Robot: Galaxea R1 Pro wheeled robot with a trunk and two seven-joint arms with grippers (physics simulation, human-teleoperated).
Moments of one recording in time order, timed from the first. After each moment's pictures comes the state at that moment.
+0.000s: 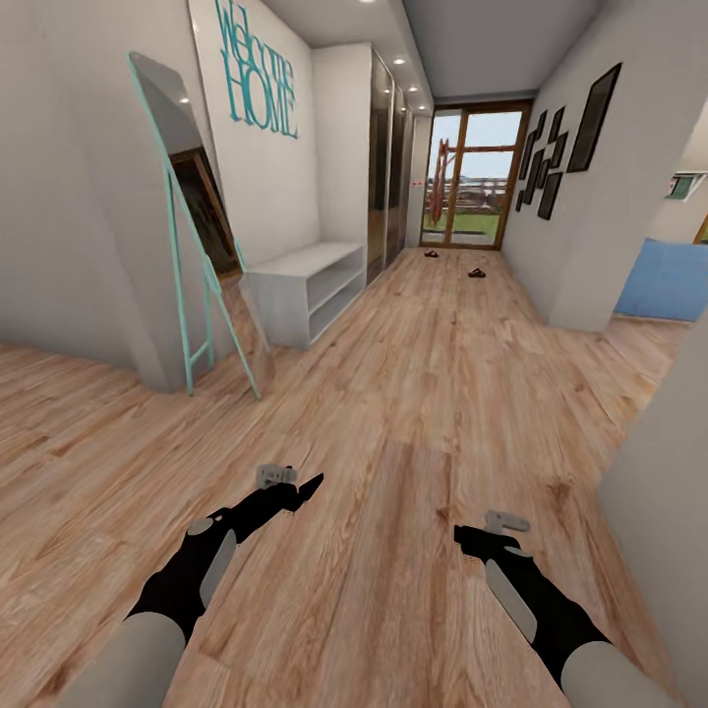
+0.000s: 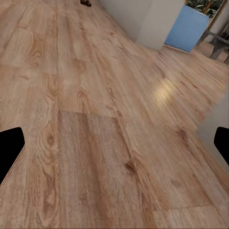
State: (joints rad) left arm -0.63 -0.04 0.07 -0.74 0.11 0.00 -0.64; right arm -0.57 -0.11 0.27 -0.72 -0.51 0.24 -0.30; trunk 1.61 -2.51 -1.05
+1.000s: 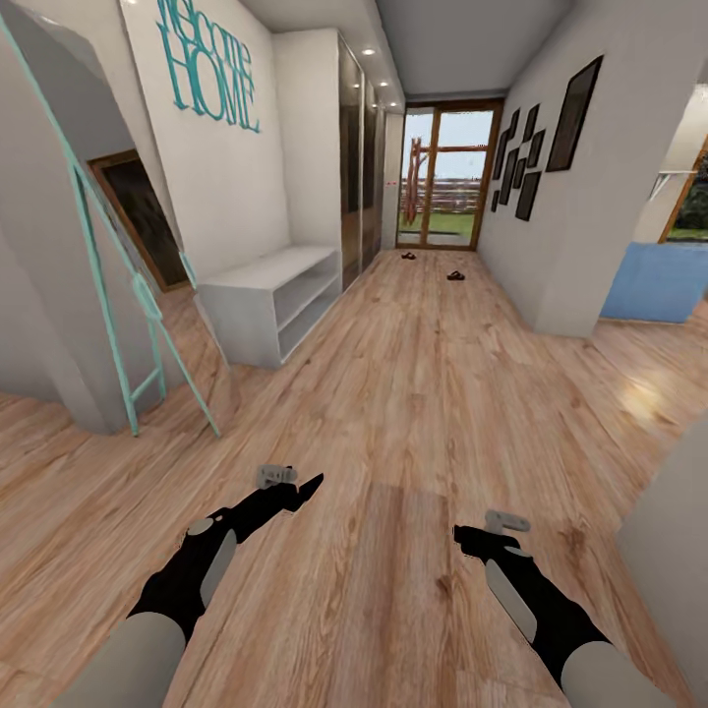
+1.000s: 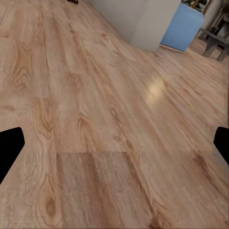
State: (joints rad) left arm -0.63 -0.04 0.07 -0.74 0.11 0.00 -0.64; right arm -0.57 -0.11 0.27 -0.72 -0.51 0.24 -0.30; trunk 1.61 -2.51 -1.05
